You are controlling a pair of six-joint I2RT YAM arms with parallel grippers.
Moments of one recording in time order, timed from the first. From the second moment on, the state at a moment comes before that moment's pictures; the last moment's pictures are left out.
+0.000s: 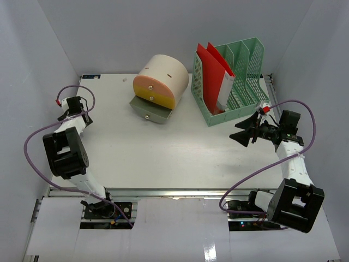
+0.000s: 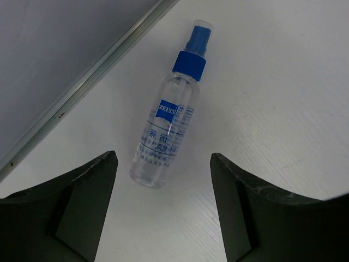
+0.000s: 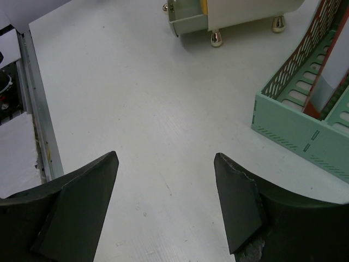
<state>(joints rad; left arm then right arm) 0.32 1.75 1.10 -0.19 -0.44 -0.28 -0.27 1.14 0.76 -0.34 -1.35 -0.52</state>
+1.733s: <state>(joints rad) -0.13 1.47 0.83 0.28 0.47 -1.19 -0.27 1.09 0.76 -0.35 -1.38 -0.53</state>
